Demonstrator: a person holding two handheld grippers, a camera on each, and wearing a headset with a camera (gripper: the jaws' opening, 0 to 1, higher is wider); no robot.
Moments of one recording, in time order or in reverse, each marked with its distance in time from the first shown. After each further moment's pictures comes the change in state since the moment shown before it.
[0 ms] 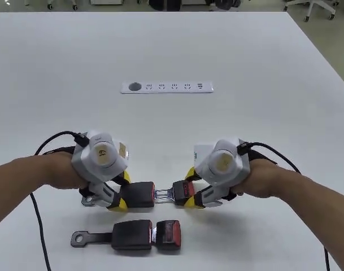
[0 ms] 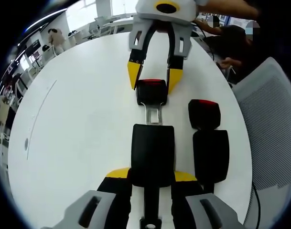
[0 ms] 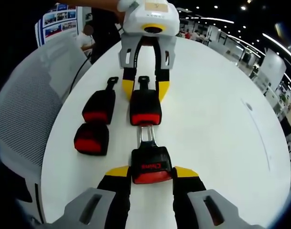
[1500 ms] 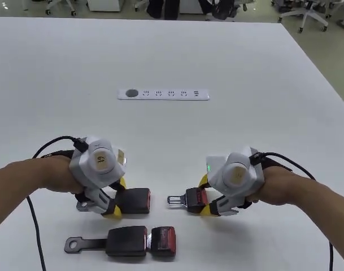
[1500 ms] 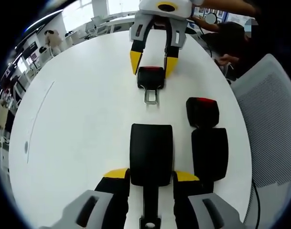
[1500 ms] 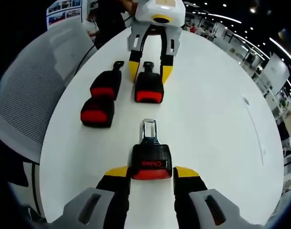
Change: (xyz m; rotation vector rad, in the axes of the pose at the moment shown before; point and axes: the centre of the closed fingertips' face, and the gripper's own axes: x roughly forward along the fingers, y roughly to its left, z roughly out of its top) left arm -0.003 -0.007 0.004 0.017 0.021 -0.003; right arm -0.022 0.000 -0.031 -0.062 0.090 -0.029
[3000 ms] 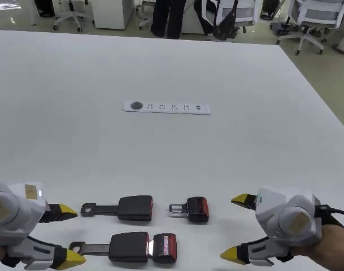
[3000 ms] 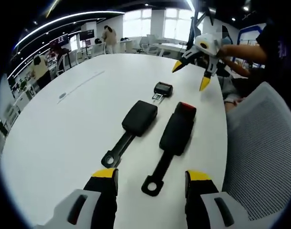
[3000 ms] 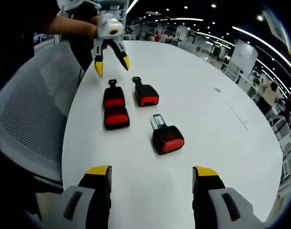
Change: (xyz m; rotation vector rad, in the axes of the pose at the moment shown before) left arm -0.064 -0.068 -0.067 -0.400 -0.315 0.226; right arm -0.057 0.052 -0.018 0.254 -0.143 -0.191
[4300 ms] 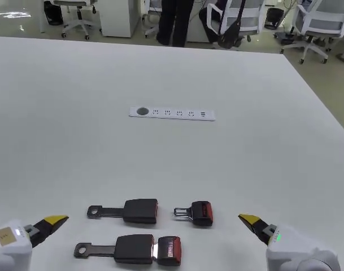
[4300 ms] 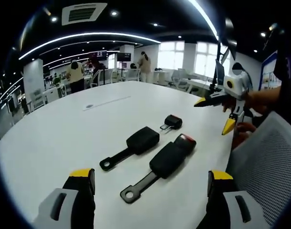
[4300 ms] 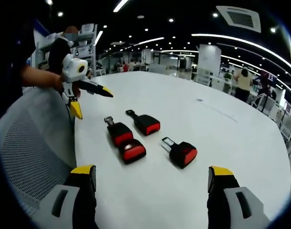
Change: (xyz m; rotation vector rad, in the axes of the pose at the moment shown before) left arm -0.018 -0.025 0.022 -0.197 -0.309 0.218; right arm -0.010 0.042 0.037 0.280 -0.262 -0.152
